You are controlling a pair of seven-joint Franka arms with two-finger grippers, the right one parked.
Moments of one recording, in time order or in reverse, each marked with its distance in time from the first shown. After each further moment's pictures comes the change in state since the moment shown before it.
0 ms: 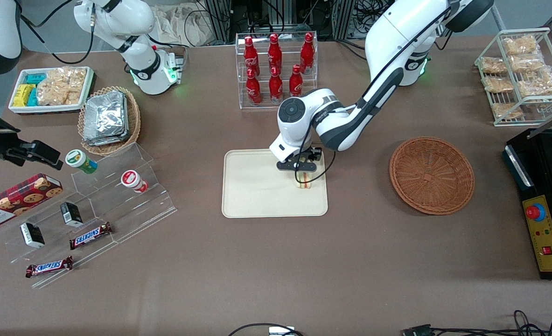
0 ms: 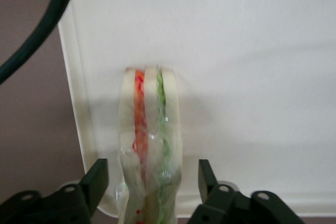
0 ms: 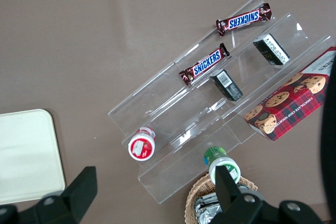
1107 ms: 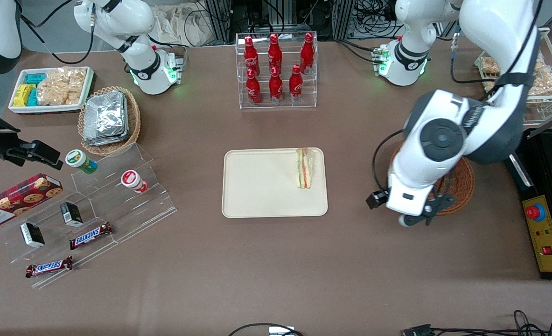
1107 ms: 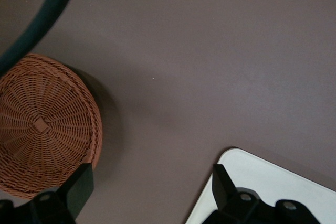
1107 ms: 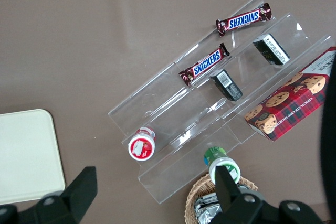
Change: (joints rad) arm 0.424 -0.186 0.006 0.305 -0.196 -0.390 0.152
